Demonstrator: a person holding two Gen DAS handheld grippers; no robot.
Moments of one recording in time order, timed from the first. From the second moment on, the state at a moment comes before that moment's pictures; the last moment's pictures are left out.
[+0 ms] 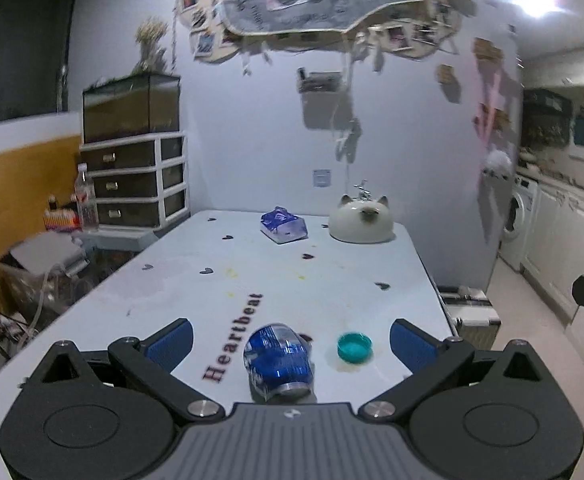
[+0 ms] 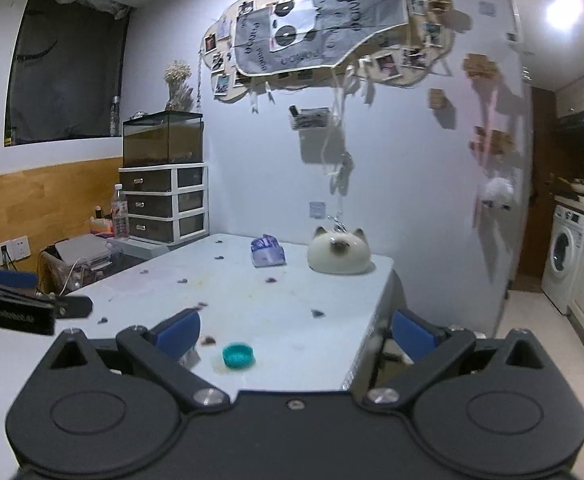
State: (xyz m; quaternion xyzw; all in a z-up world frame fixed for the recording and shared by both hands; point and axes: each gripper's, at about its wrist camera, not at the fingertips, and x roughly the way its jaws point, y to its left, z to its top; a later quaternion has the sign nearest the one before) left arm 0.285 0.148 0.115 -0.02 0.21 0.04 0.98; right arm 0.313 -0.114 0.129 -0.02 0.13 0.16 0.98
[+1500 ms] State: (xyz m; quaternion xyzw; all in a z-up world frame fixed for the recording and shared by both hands) left arm 0.443 0.259 -0.051 -0.44 0.34 -0.10 0.83; right arm 0.511 0.025 -0.035 -0.01 0.29 0.18 0.94
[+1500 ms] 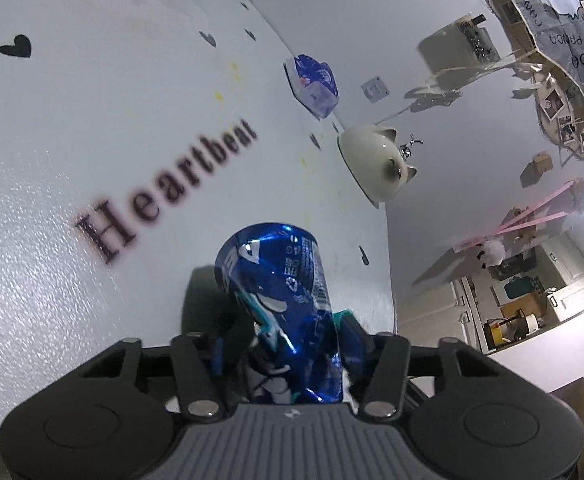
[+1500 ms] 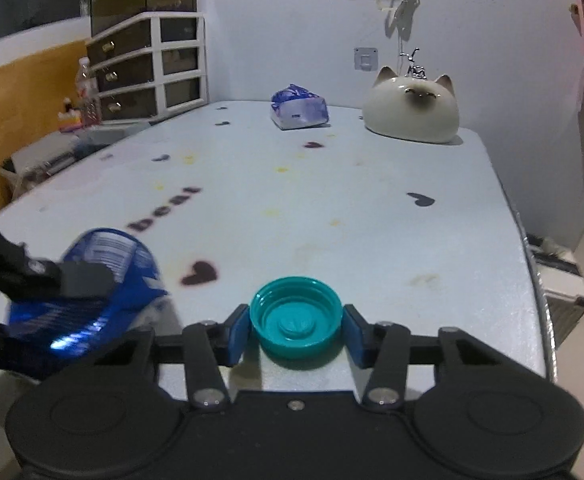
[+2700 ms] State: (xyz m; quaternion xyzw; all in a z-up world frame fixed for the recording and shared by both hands) left arm 0.329 0.136 0.022 -0.08 0.27 0.01 0.96; right arm 0.370 -0.074 0.023 0.01 0.23 0.16 0.96
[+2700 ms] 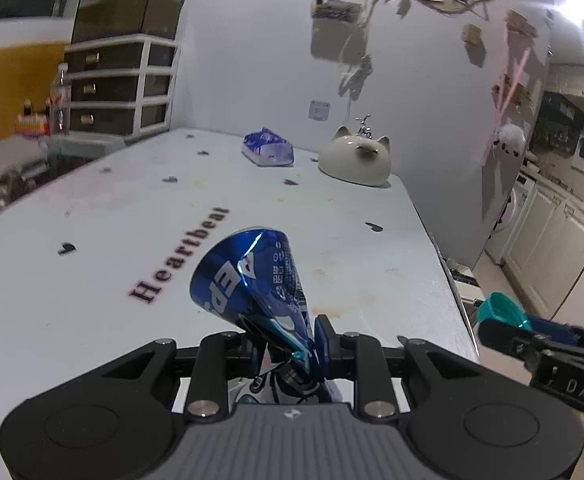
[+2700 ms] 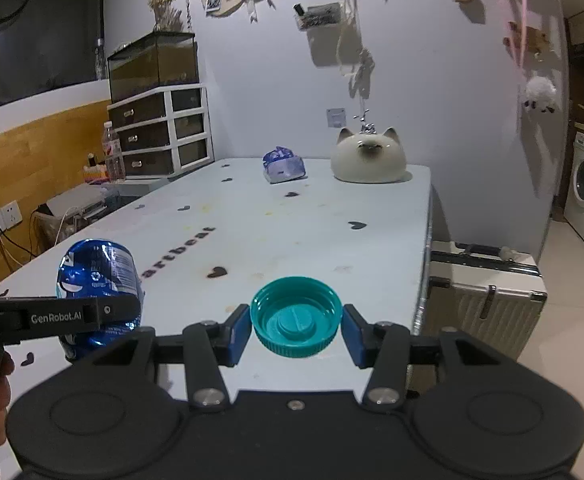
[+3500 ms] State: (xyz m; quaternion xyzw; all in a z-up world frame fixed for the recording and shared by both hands) left arm 0.228 0.003 0.039 0.00 0.24 -0.04 0.97; right arm 0.249 -0.195 0.042 0.01 0.20 0.07 0.98
